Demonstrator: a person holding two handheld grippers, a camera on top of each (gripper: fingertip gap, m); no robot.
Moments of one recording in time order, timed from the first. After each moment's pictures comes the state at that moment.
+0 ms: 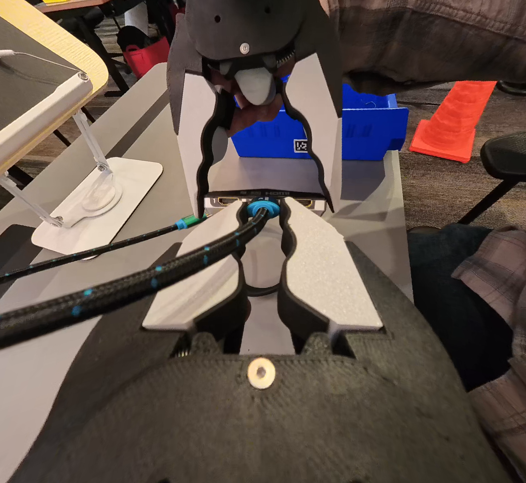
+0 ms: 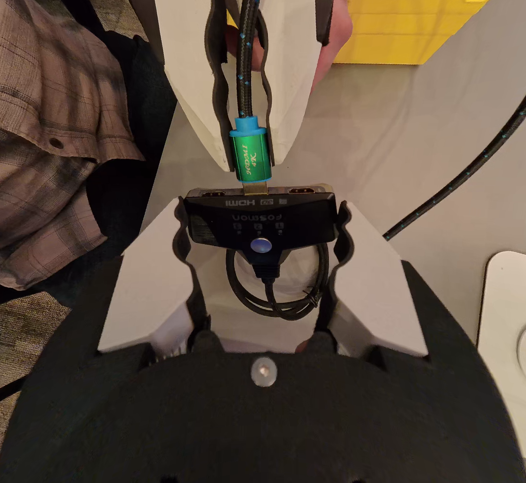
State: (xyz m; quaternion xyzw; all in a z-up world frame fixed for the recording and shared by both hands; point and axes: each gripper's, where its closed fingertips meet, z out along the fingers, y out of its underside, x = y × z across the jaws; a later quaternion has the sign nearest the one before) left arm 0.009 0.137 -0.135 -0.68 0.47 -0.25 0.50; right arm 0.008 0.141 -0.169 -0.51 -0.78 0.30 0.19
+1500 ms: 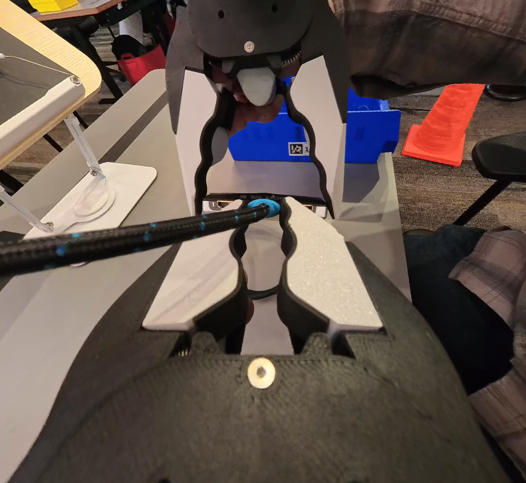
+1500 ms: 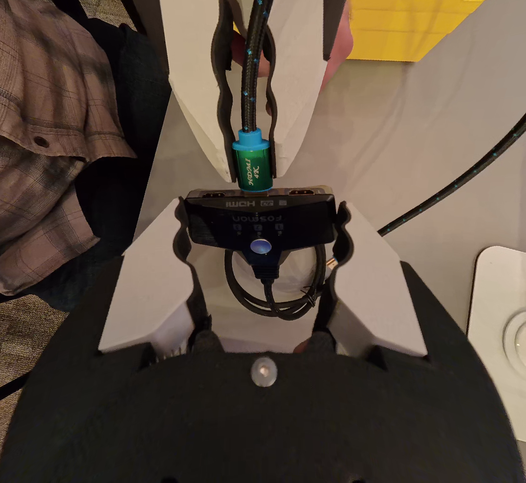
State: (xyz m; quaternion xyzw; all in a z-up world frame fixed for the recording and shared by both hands) left arm 0.011 0.135 -0.138 -0.67 0.48 -0.26 0.50; right arm 0.006 0.137 -0.171 -0.52 -0.78 0.28 0.20
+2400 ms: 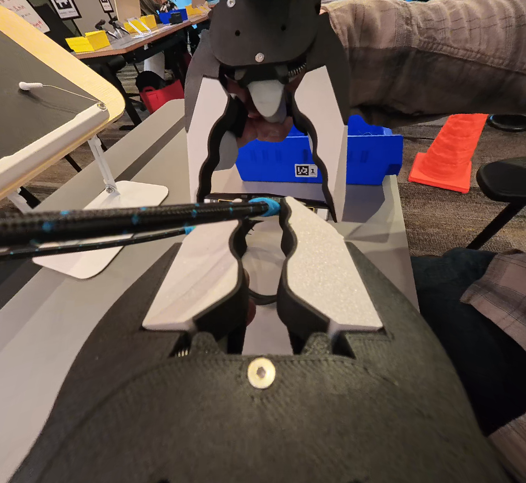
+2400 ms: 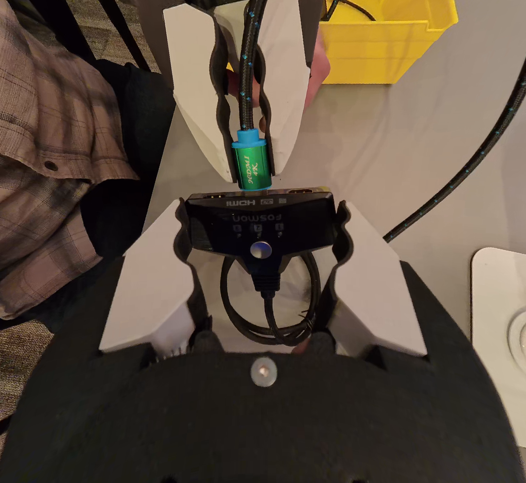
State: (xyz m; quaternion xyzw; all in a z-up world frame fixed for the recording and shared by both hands) left arm 0.010 0.138 -0.129 -0.65 0.45 -0.27 0.55; right arm 0.003 0.140 -0.158 -0.53 -0.76 0.31 0.24
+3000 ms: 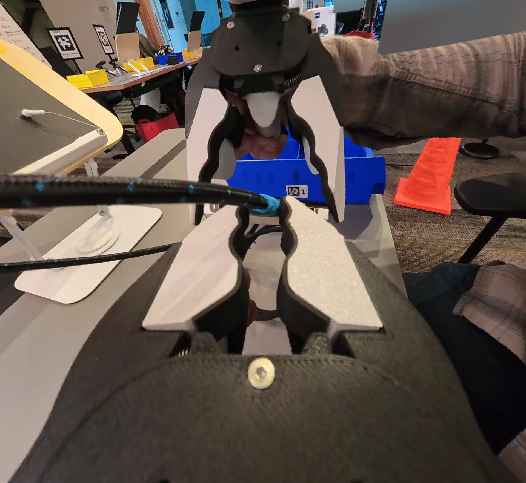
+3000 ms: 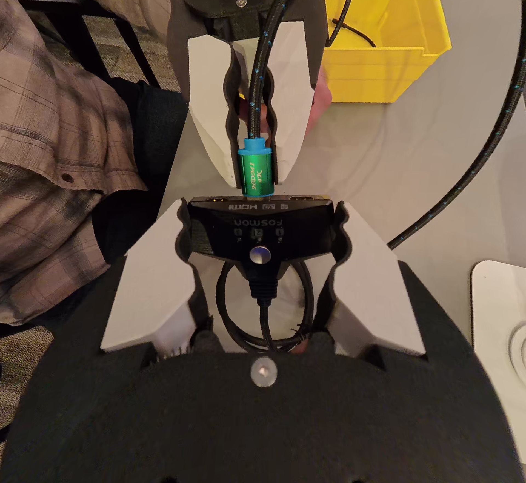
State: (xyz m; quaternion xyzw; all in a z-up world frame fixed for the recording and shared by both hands) left arm 0.009 0.133 -0.120 -0.61 0.44 -0.31 0.57; right arm 0.000 0.132 -0.144 -0.52 -0.75 0.33 0.24
